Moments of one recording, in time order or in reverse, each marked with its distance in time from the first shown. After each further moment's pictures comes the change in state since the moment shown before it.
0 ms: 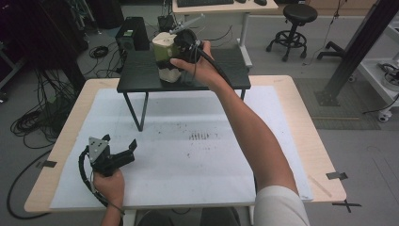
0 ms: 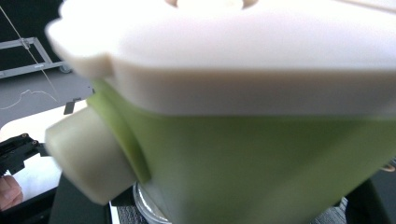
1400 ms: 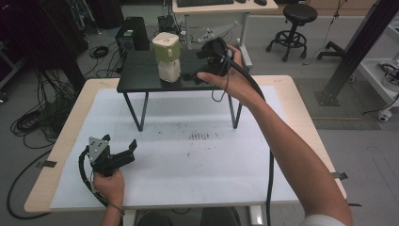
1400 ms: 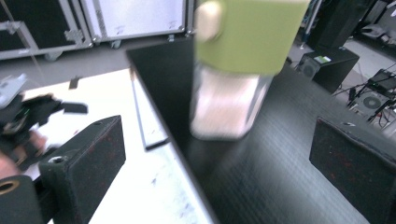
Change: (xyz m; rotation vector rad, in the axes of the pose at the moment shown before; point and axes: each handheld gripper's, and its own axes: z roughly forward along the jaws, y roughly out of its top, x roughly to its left) left arm 0.000 0.000 0.000 0.002 -0.001 0.000; right arm 0.034 -0.036 -0.092 -0.004 -0.071 -0.067
